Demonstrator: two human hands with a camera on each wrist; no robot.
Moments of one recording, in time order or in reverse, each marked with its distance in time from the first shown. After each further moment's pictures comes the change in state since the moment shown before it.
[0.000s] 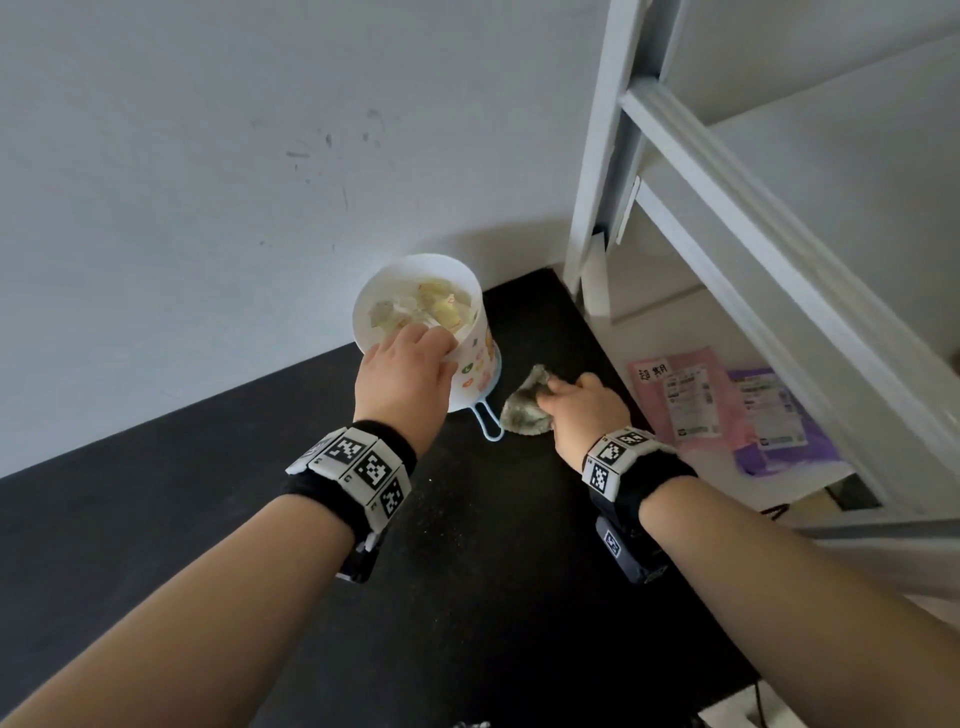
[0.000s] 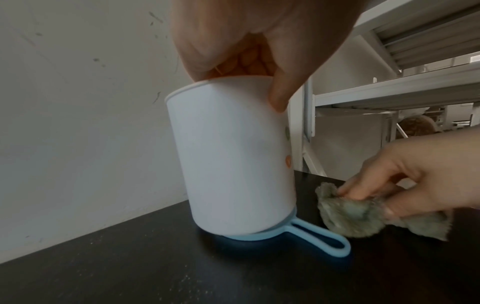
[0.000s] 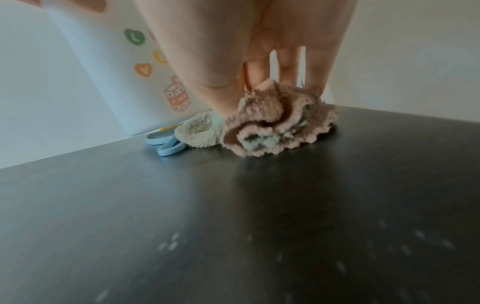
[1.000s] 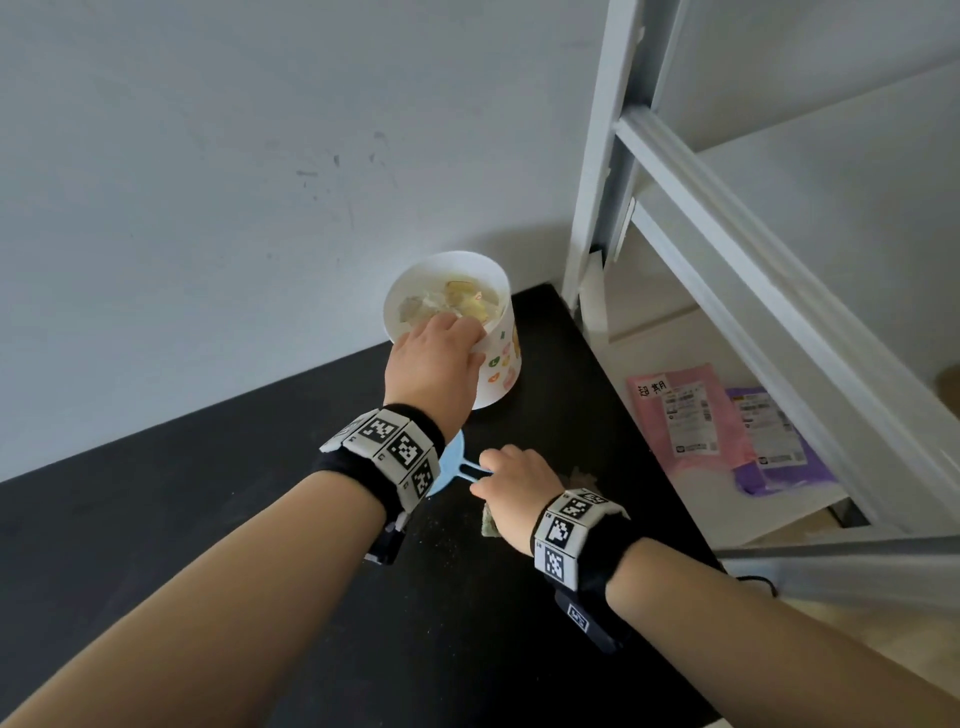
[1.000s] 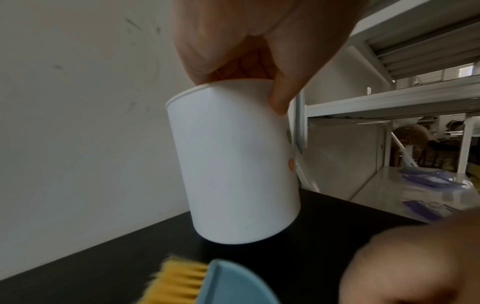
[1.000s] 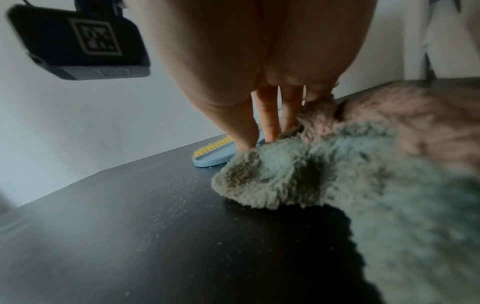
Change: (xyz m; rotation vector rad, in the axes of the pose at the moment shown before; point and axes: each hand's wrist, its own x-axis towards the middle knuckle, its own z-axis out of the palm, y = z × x) left_hand 0.019 0.026 0.000 0.021 0.021 0.064; right_hand -0.038 -0.063 0.010 -0.073 -0.060 -0.350
